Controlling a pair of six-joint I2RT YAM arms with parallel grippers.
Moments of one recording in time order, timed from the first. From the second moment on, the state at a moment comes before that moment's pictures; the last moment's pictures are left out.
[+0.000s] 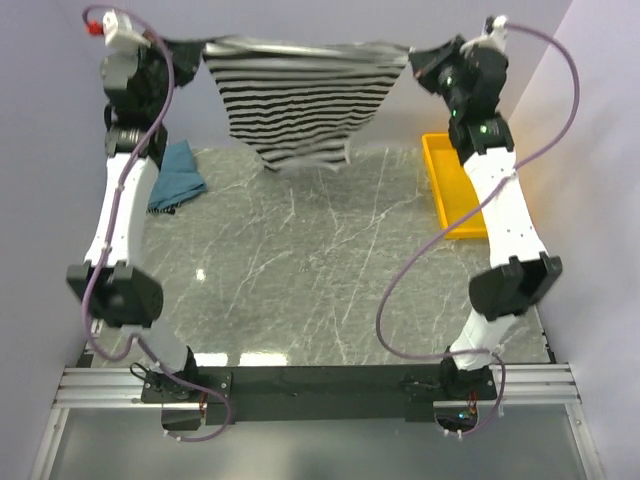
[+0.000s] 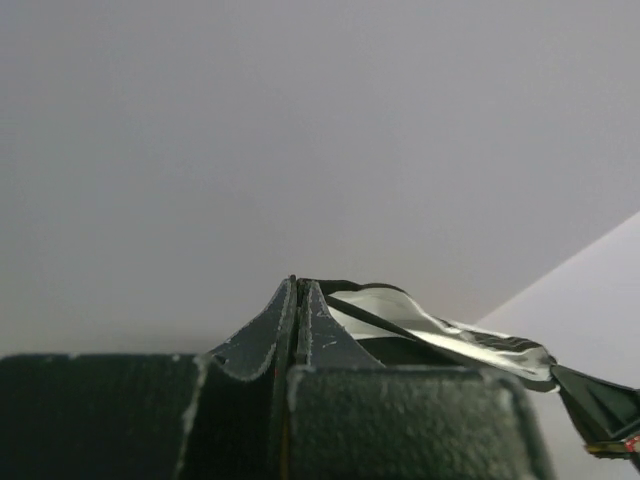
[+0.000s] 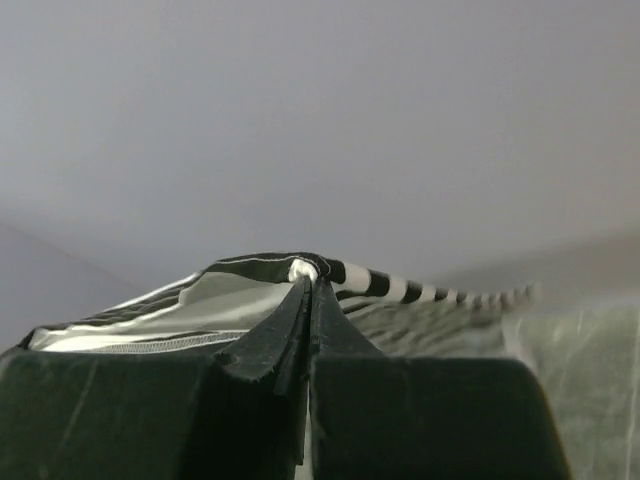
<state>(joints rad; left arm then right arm) -0.01 1.75 2.01 0.04 0.21 -0.78 0.15 1.81 2.14 -0.22 -0.05 0.72</state>
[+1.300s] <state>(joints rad) -0.21 0.58 0.46 -0.35 0.01 -1.05 0.42 0.65 0.28 -0.12 0.05 0.90</state>
